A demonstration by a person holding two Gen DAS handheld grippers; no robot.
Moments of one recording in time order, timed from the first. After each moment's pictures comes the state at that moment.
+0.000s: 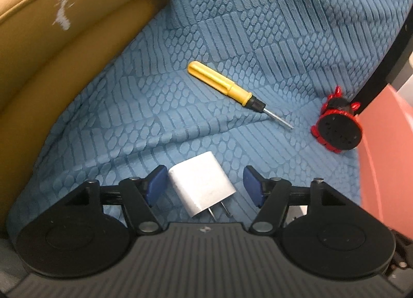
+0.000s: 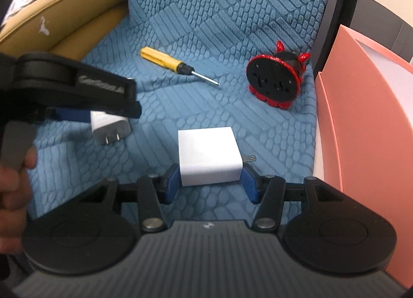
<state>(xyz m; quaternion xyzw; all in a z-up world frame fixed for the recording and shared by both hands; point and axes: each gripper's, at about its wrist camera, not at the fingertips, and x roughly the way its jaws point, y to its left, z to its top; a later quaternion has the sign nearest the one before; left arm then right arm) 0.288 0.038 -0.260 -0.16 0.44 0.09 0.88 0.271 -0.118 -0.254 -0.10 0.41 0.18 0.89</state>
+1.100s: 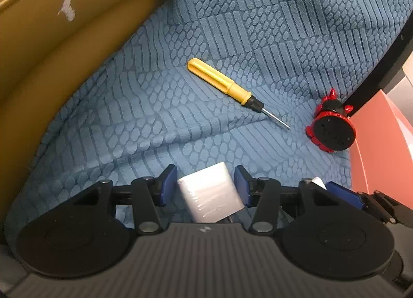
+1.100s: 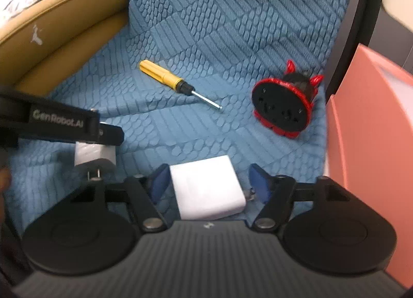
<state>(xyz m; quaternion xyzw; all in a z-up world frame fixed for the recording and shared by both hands) 0.285 0.054 -0.257 -0.20 0.44 0.06 0.87 0.303 -0.112 -0.260 -0.10 0.39 0.21 0.89</state>
